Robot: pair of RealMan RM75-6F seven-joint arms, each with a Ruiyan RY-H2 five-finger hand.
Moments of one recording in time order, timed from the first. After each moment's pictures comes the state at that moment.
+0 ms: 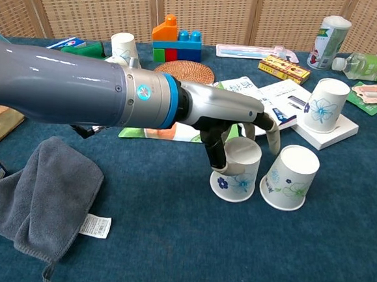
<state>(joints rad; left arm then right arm) -1.25 -1.63 -0.13 -1.59 0.85 0.66 0.35 0.05 -0.96 0.03 -1.76 -1.53 1.46 0.14</state>
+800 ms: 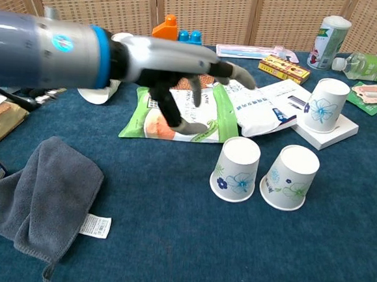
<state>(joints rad) -1.09 -1.42 -0.11 -1.76 1.04 0.76 0.21 0.08 -0.93 0.04 -1.79 -1.53 1.43 0.14</state>
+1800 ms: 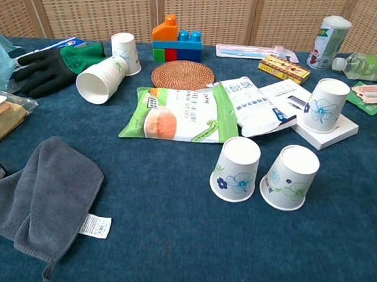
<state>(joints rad) -0.49 -0.94 0.12 -1.93 1.52 1.35 -0.08 0.39 -1.05 0.16 -1.79 -1.37 1.10 -0.15</state>
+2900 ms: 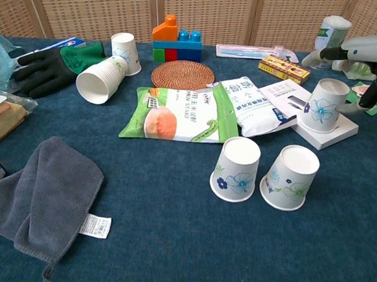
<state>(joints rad) -0.36 -0.89 0.05 -1.85 1.56 1.35 -0.24 0.74 -1.19 0.20 -1.68 -0.95 0.78 -0.42</state>
